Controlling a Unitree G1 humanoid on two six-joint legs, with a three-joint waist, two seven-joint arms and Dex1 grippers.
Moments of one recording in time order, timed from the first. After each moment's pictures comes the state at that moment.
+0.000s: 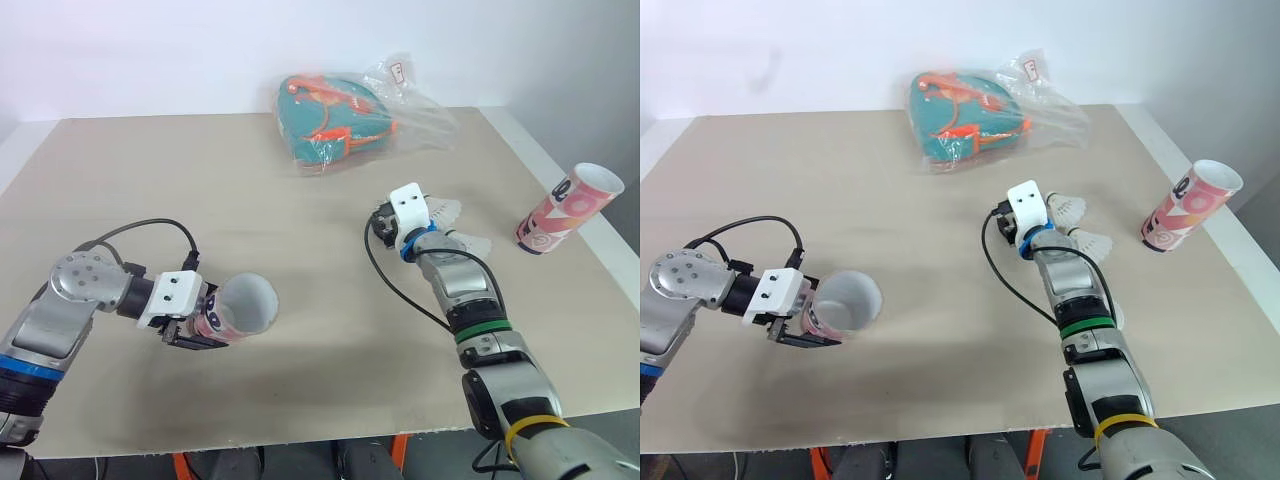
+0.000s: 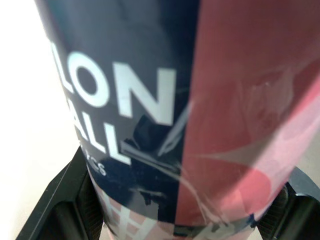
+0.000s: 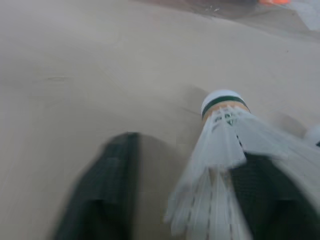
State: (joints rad) left arm -0.36 0.93 -0.11 -0.04 -0.25 0.01 -1.46; right arm -0.84 -0.31 0.08 0.64 0.00 0.30 0.25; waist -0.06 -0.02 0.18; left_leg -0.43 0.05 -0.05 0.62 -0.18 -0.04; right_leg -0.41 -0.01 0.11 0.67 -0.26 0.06
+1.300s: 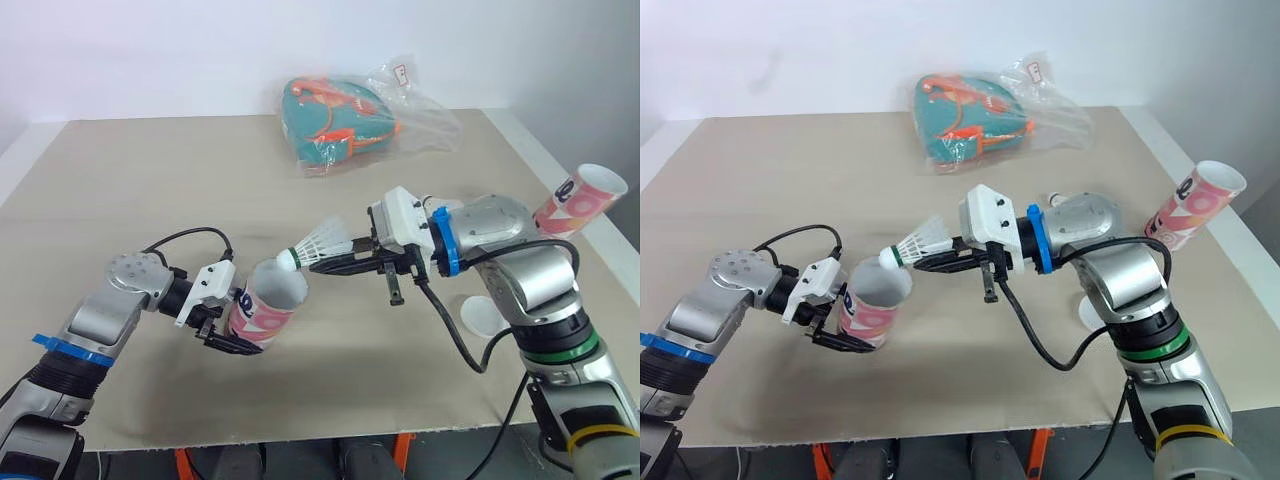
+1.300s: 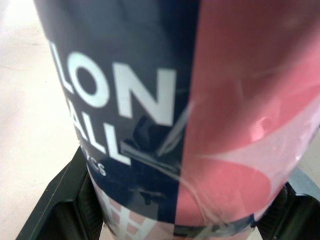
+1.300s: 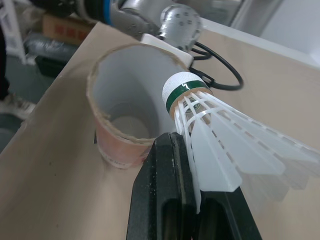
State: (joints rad) left arm -0.48 0.76 -0.22 0.03 -0.31 0.25 -1.53; right arm -0.79 -0.64 0.24 -0.23 0.40 0.37 1.29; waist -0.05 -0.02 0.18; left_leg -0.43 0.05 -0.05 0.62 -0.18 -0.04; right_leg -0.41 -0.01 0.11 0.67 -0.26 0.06
